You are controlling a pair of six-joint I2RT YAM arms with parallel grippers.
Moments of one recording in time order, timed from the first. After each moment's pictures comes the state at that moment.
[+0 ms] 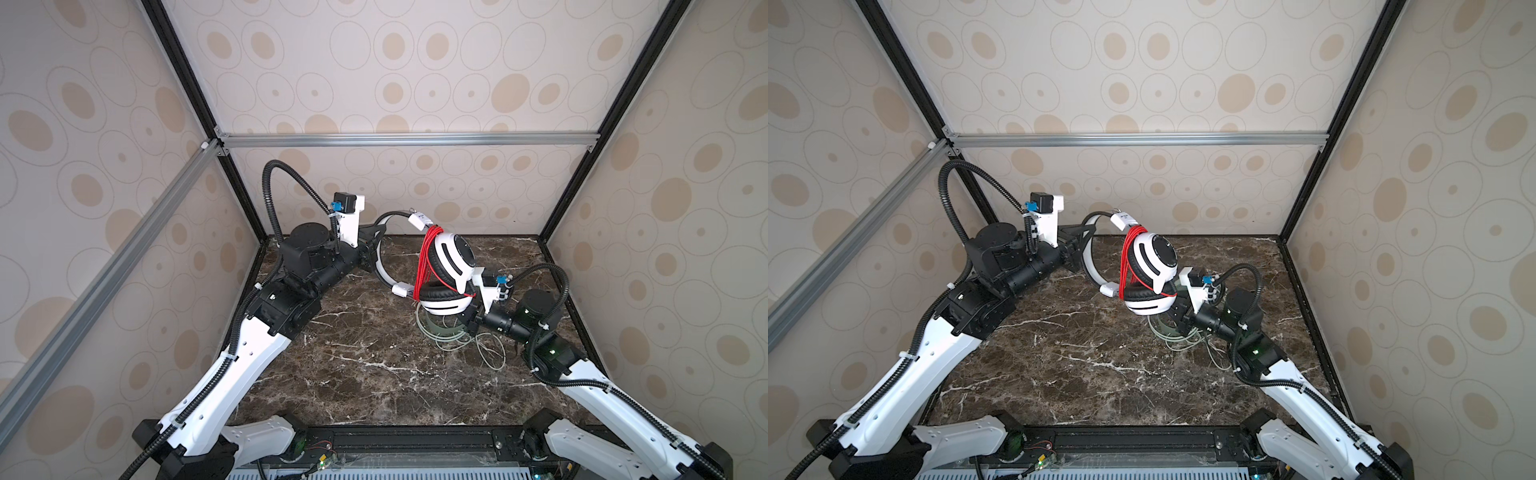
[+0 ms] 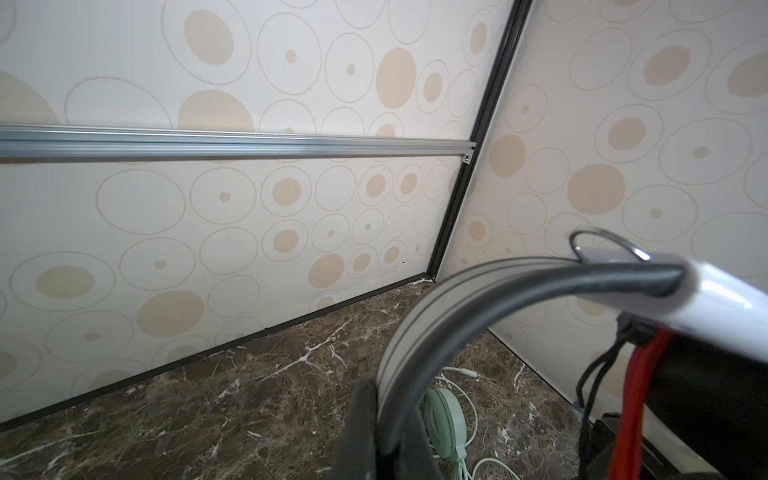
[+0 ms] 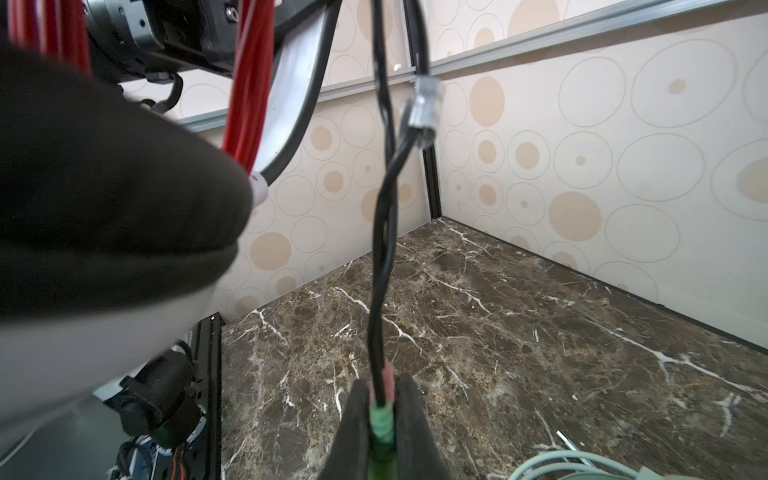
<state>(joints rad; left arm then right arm) -0.59 1.18 1.44 -0.31 0.03 -0.24 0.52 0.89 0.67 0.20 -0.52 0.17</state>
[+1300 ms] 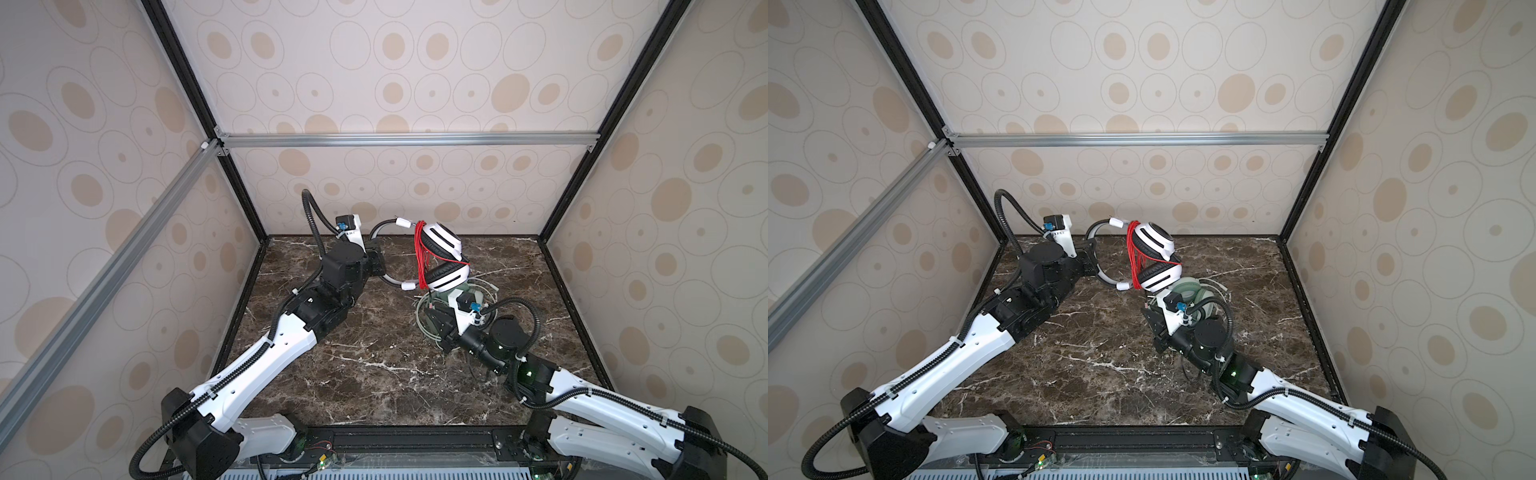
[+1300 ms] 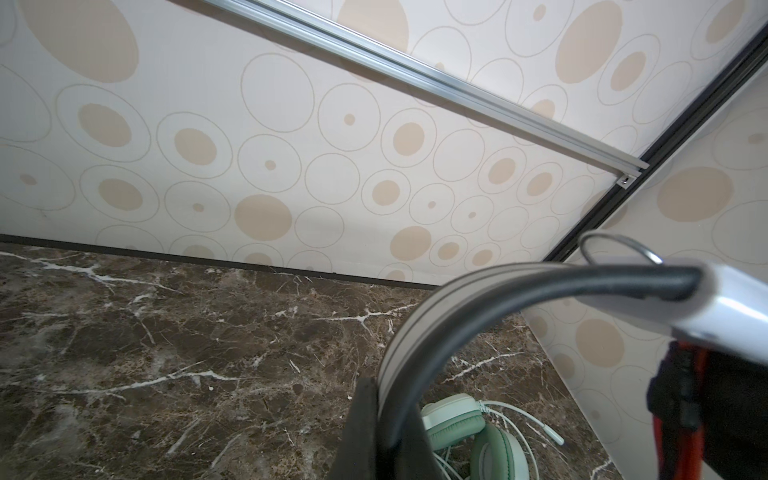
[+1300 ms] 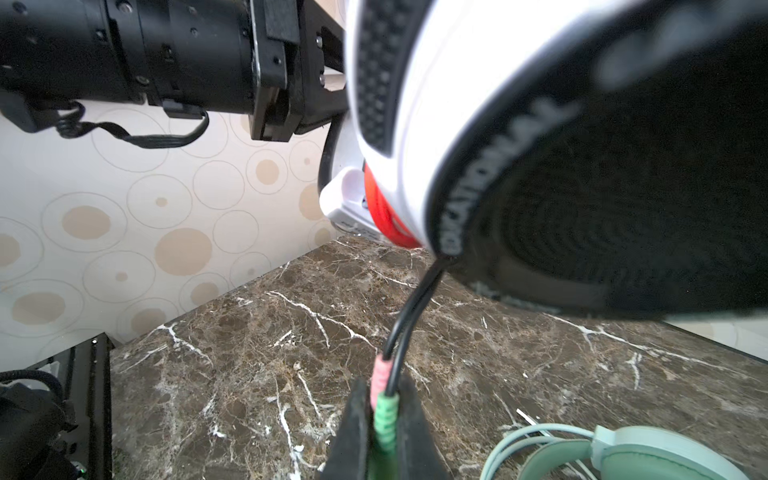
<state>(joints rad) -0.67 1.26 1.23 -0.16 -0.42 -0.46 0.93 0.94 0.58 0.33 0.12 0.07</state>
